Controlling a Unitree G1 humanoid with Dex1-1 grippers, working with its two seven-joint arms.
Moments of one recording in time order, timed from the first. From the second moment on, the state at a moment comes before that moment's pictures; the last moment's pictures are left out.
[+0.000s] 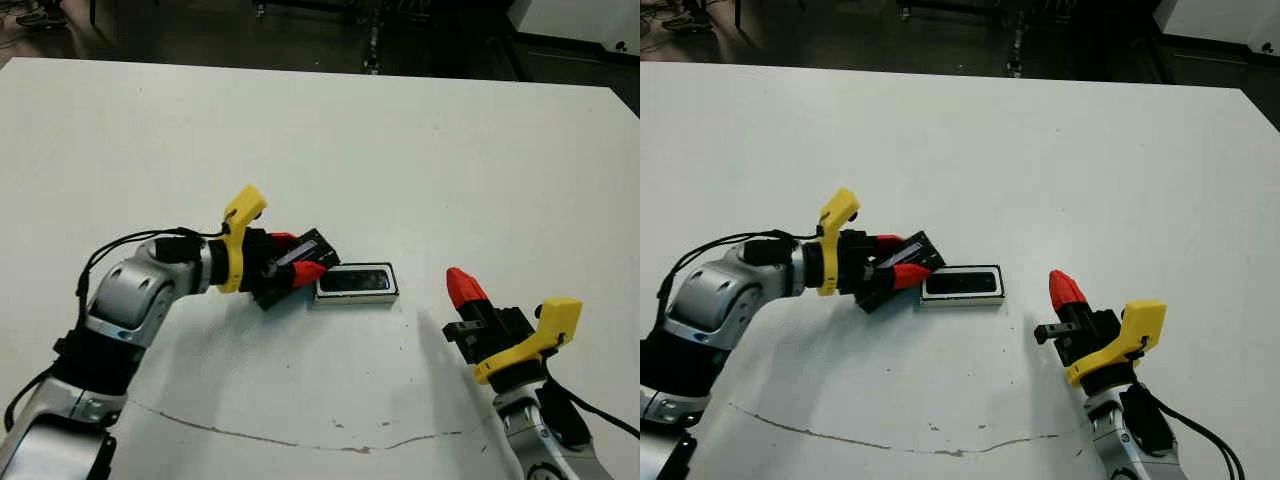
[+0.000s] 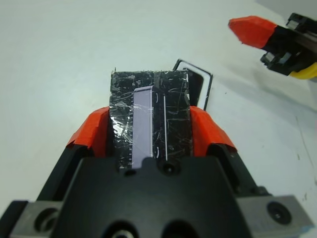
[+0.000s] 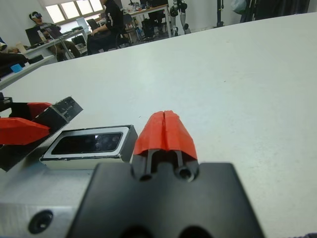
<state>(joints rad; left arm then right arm) -0.49 0.43 -0.23 0.03 -0.38 0.72 -0.86 0.28 -0.15 -0.04 -0.45 0.42 0.24 0.23</state>
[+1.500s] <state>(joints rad) -0.62 0.34 -0.40 0.32 -0.20 0.29 -1.07 0.27 -0.16 -0.06 -0.45 0.44 0.26 0.23</state>
